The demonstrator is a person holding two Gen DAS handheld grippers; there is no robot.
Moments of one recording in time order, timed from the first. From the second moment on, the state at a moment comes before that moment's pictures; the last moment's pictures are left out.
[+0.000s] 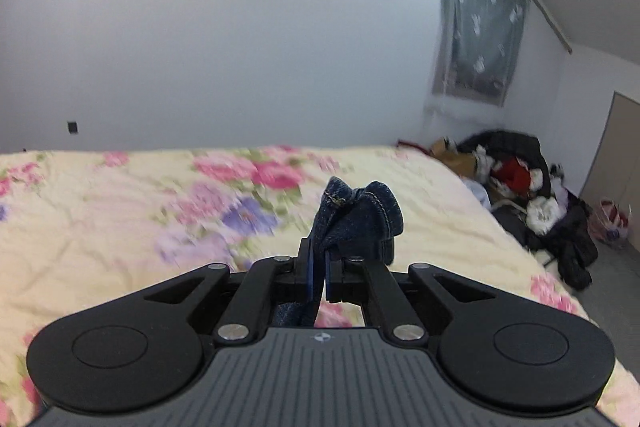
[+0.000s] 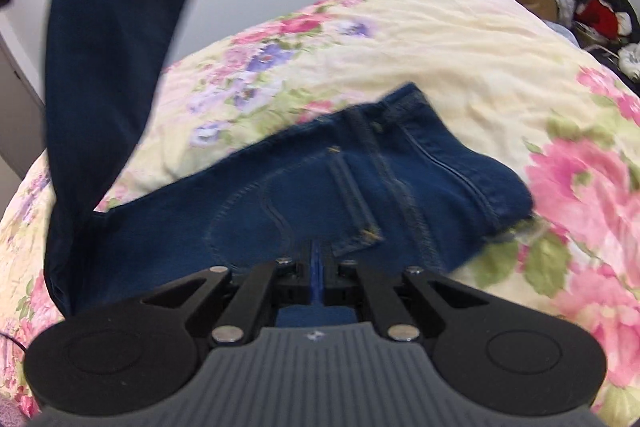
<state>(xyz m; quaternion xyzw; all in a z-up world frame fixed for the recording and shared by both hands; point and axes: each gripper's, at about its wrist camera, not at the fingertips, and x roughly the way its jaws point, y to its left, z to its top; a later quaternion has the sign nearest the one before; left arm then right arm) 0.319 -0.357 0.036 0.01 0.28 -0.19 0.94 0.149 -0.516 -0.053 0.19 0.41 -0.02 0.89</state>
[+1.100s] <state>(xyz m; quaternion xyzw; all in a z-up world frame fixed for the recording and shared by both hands) 0.339 -0.186 -0.030 0.04 0.44 -0.21 0.87 0.159 -0.573 -0.072 0.40 0.35 -0.06 0.85</state>
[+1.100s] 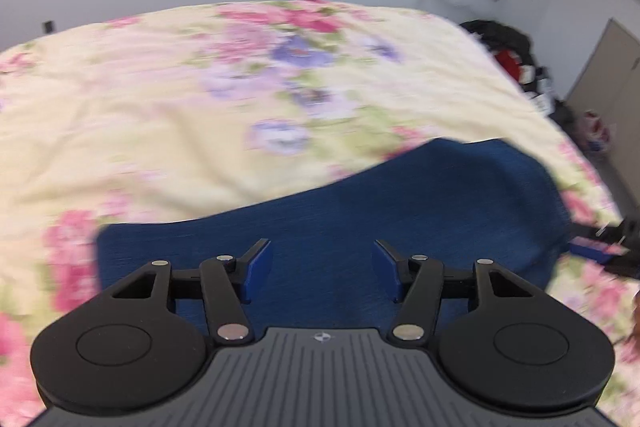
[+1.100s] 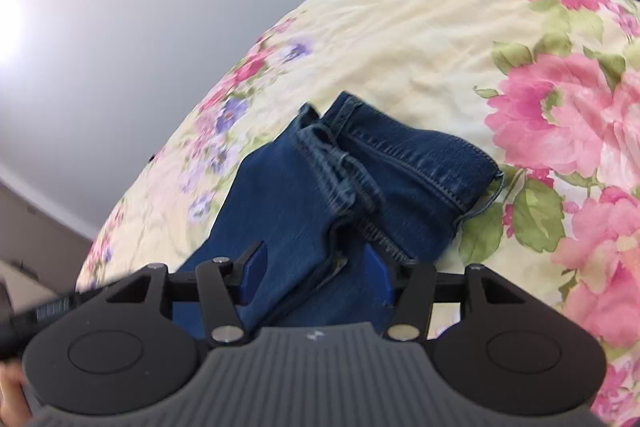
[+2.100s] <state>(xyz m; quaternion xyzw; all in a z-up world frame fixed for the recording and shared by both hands) 0.330 -0.045 -0.039 0.13 0.47 -0.11 0.86 0.280 -0.488 0.068 0.19 0.32 -0.11 0.92</state>
